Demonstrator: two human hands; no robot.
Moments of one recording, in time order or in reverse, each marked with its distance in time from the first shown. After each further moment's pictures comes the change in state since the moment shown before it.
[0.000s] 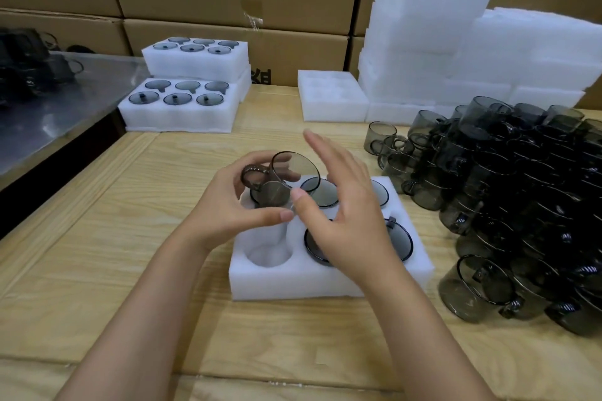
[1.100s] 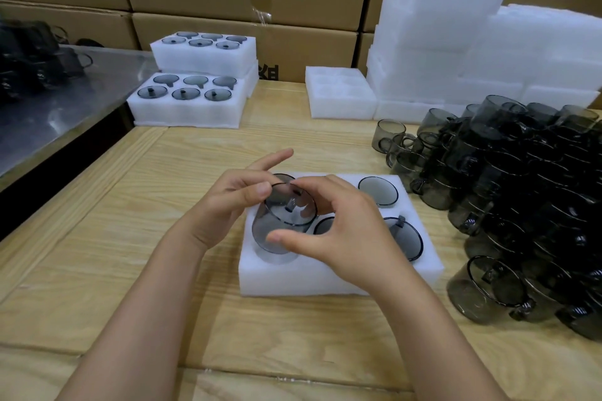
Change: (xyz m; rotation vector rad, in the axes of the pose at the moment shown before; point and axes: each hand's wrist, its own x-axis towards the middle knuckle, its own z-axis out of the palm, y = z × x) left_hand -0.006 0.015 -0.009 -0.212 -0.161 -0.175; right_hand -0.003 -0.004 0.000 -0.030 -0.240 0.152
